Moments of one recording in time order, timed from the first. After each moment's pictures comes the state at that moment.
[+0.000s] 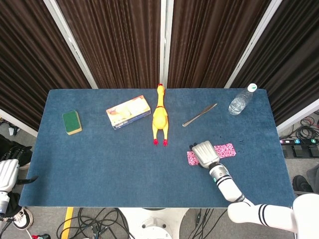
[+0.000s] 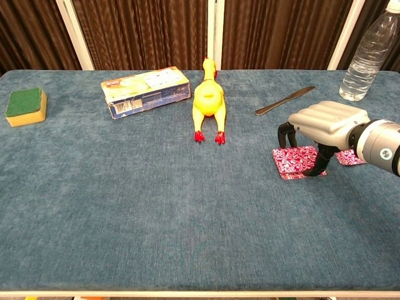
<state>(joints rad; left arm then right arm) -0.12 -1.16 -0.05 -1.46 1.35 1.30 -0.10 0.74 -1.58 0.04 -1.45 -0.96 0.95 -0.70</state>
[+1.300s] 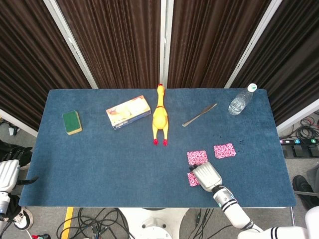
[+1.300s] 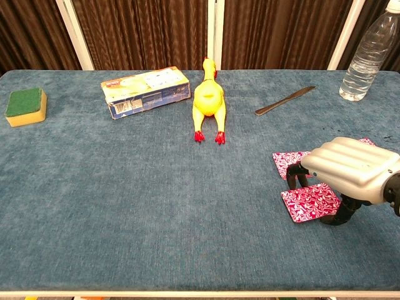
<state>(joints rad) -0.12 -1.16 -0.05 -1.45 1.34 1.29 -0.10 0.61 -1.53 -0.12 -1.70 -1.11 1.11 -0.80</state>
